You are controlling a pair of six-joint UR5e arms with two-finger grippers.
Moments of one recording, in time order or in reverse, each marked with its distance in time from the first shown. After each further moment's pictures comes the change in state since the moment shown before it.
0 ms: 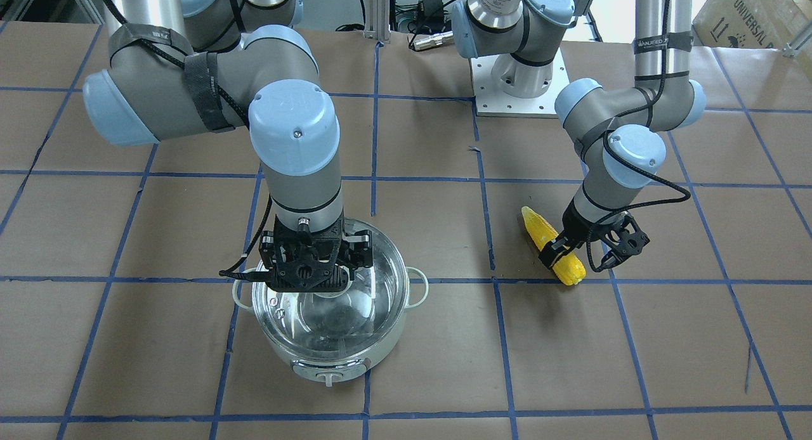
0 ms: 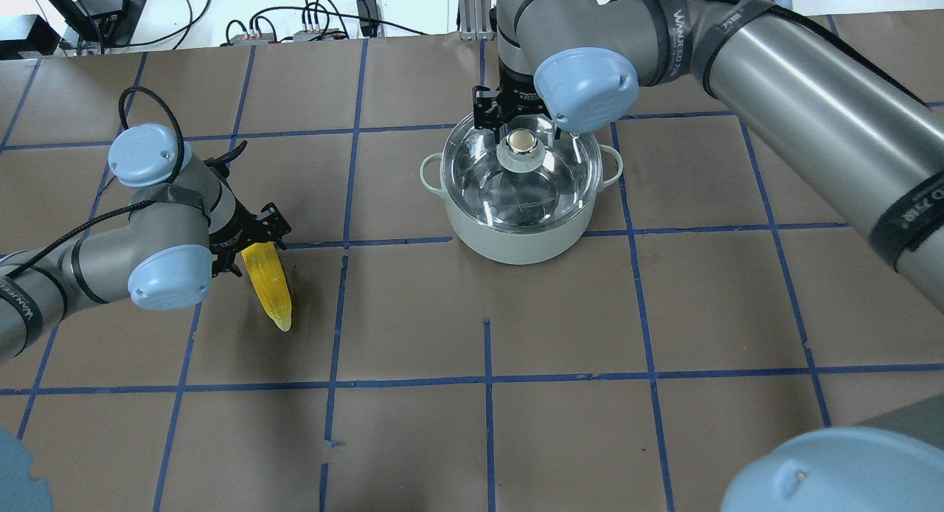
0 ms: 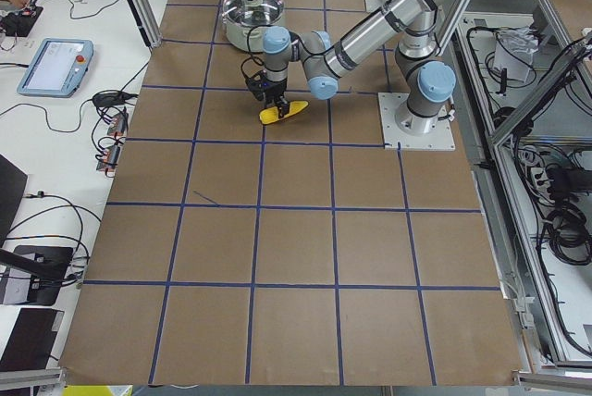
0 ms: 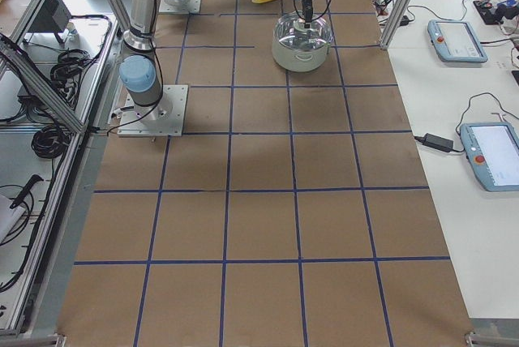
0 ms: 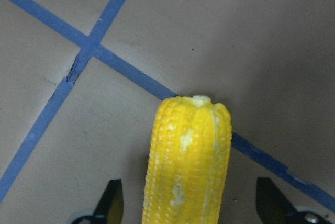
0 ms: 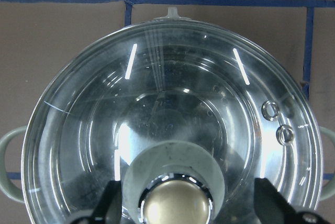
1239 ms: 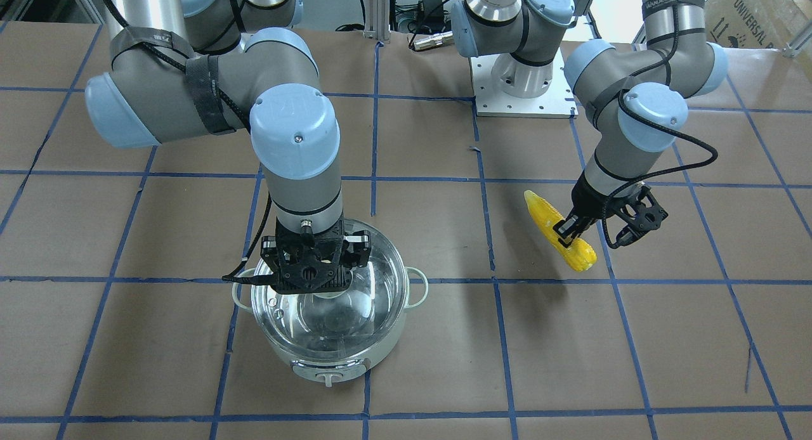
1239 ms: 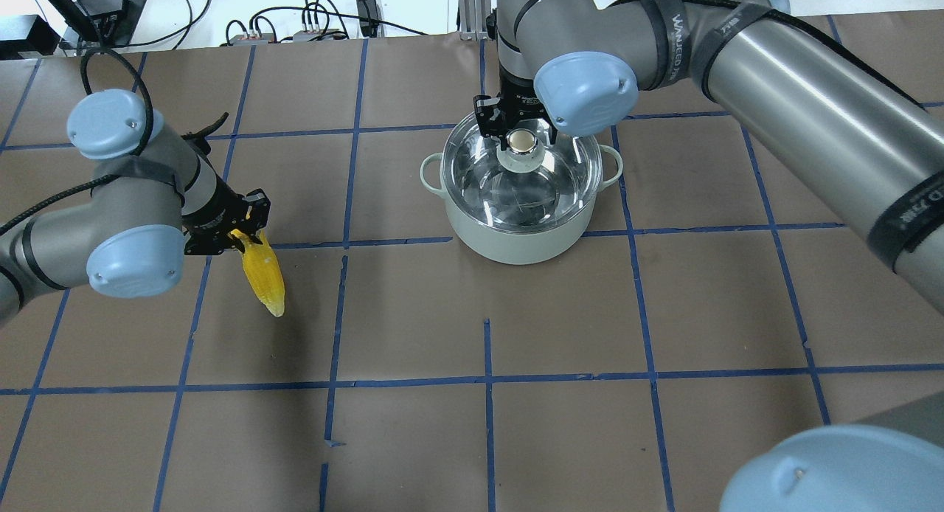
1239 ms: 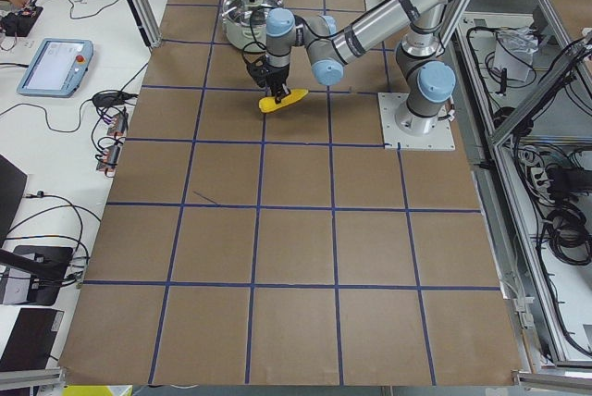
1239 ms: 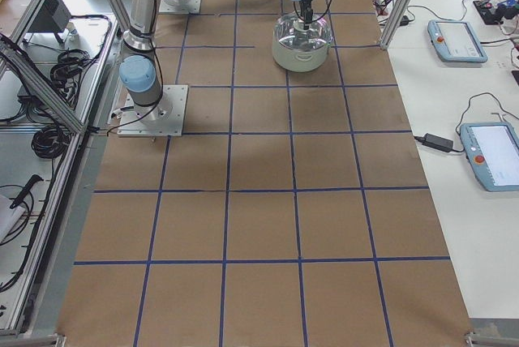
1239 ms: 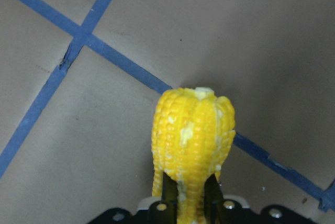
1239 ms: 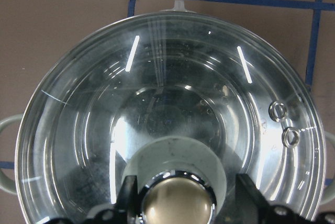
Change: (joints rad) left arm -0.020 0.147 0.096 -0.233 -0.006 -0.043; right arm -0.002 0.001 0.007 0.002 -0.002 -0.050
